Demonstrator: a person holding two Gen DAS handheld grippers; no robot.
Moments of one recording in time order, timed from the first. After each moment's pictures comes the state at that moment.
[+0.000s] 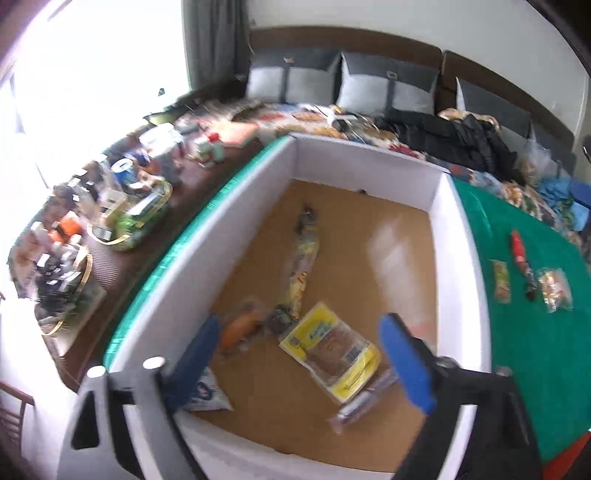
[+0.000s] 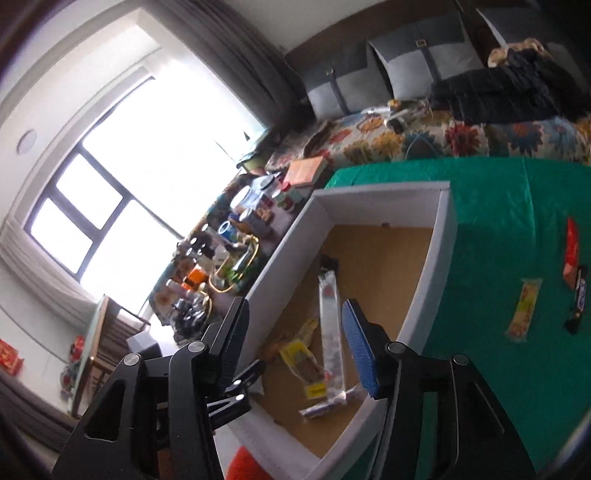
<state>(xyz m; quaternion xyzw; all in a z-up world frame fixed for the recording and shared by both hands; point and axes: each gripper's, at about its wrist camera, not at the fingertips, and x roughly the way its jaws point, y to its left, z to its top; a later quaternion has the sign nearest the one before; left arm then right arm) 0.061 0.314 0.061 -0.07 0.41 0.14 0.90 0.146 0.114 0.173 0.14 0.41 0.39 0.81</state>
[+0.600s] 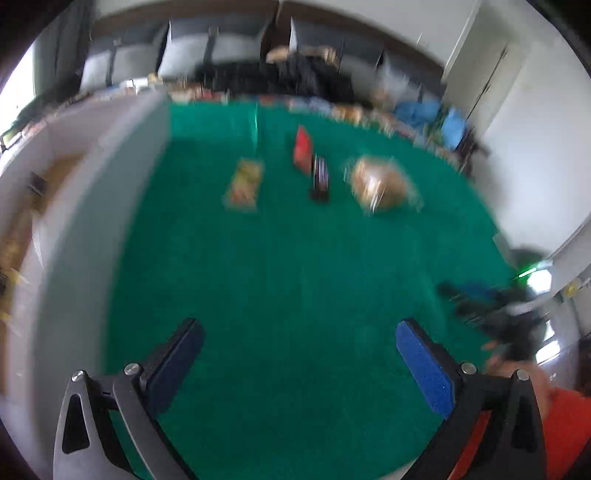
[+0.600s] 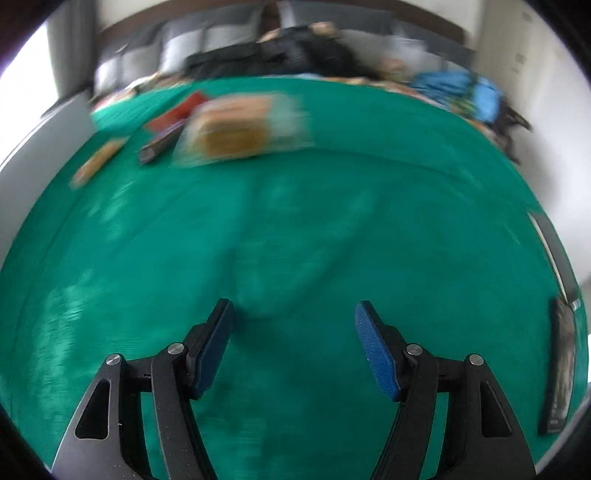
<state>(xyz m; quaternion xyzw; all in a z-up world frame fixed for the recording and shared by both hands) 0.091 0.005 -0.024 -0.07 0.48 -0.13 0.86 0.095 -0.254 -0.057 -0.02 0.45 -0.02 0.89</state>
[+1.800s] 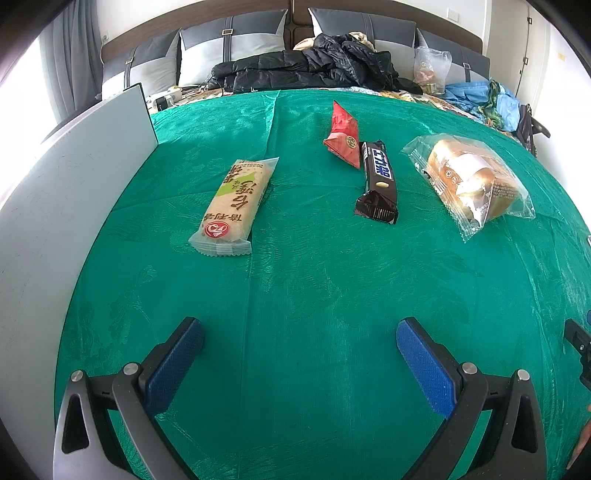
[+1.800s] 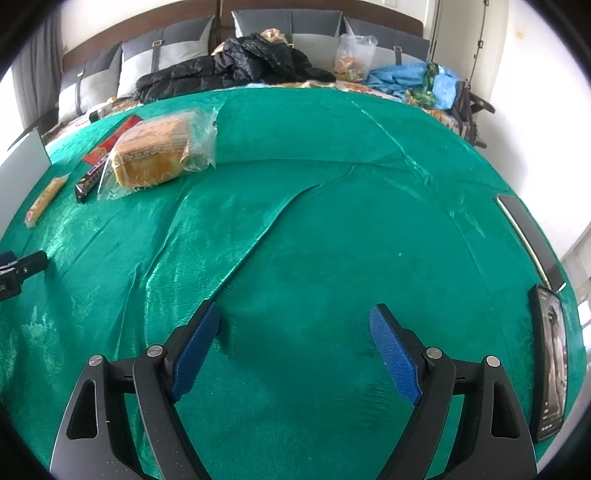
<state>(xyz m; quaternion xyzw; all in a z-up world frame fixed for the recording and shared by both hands) 0.196 -0.038 -0.086 0.01 0.46 -0.03 0.89 0.101 -0.283 -0.051 -0.01 0.44 -0.07 0.90</state>
